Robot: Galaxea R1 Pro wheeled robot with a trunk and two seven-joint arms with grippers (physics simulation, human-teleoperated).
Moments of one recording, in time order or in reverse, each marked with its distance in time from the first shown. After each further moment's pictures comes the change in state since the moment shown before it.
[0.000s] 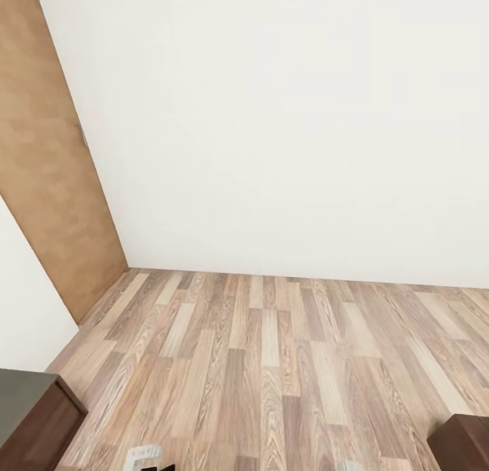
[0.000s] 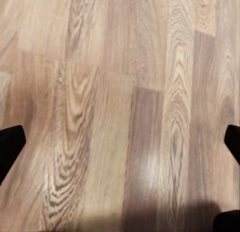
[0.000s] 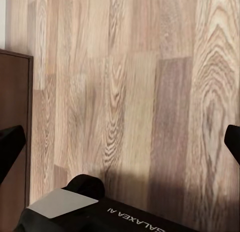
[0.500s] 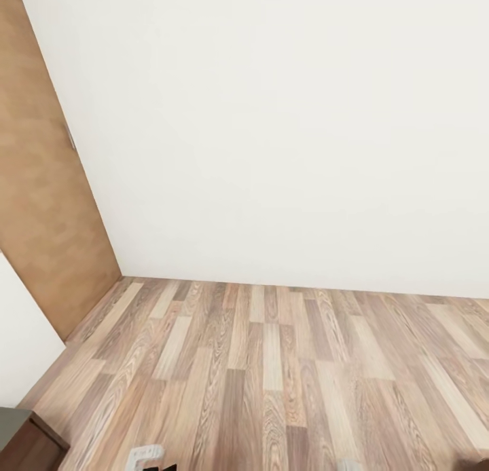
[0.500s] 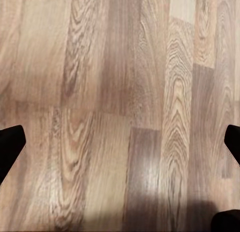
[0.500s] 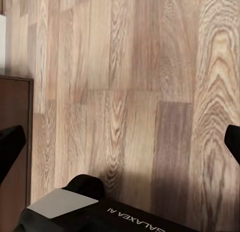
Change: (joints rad) left arm 0.000 -0.006 0.001 0.000 0.000 0.000 0.000; right arm 0.000 0.000 0.000 0.000 0.000 -0.001 0.000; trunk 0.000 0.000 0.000
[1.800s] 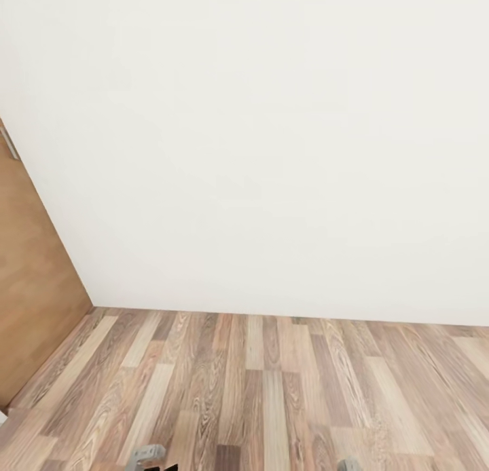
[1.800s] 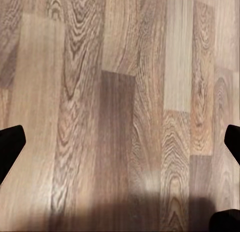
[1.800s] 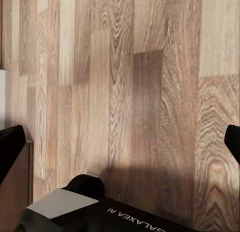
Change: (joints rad) left arm 0.000 -0.005 0.000 0.000 0.000 0.000 0.000; right arm 0.000 0.001 0.000 0.000 0.000 0.000 -0.001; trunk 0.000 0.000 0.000
